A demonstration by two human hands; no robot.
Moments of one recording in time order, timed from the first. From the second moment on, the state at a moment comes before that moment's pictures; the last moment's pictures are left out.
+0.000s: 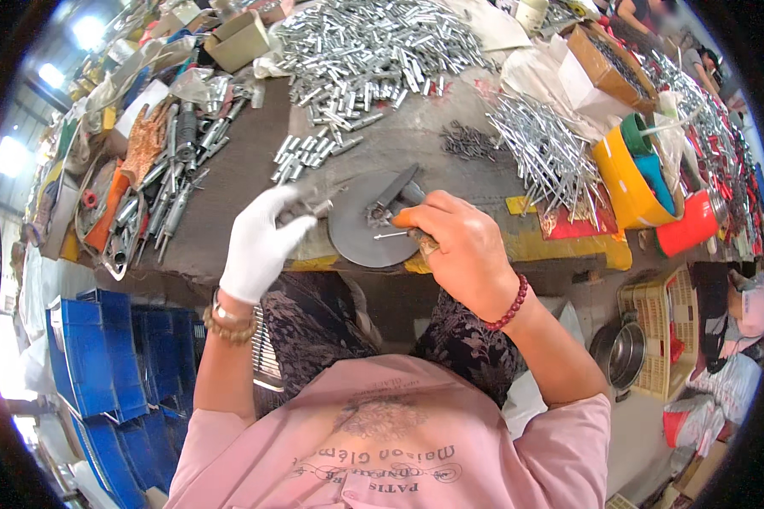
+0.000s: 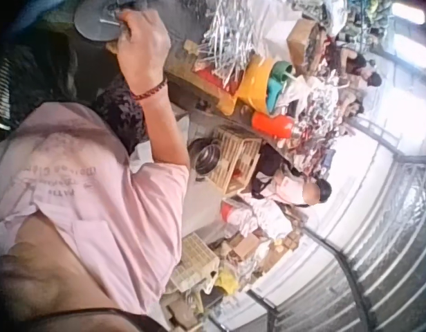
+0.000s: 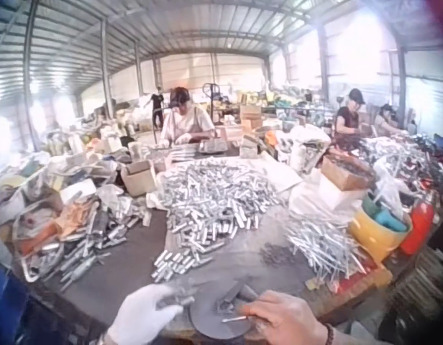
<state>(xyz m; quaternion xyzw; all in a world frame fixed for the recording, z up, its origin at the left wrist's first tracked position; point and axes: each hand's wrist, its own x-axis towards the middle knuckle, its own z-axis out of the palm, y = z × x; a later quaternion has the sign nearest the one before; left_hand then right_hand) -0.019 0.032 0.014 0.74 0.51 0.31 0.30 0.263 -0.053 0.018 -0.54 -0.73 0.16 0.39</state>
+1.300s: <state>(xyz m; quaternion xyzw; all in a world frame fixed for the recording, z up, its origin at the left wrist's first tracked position) 0.005 -0.005 -0.010 0.84 0.38 0.36 0.14 0.250 -0.029 0.006 -0.44 -0.84 0.00 0.33</state>
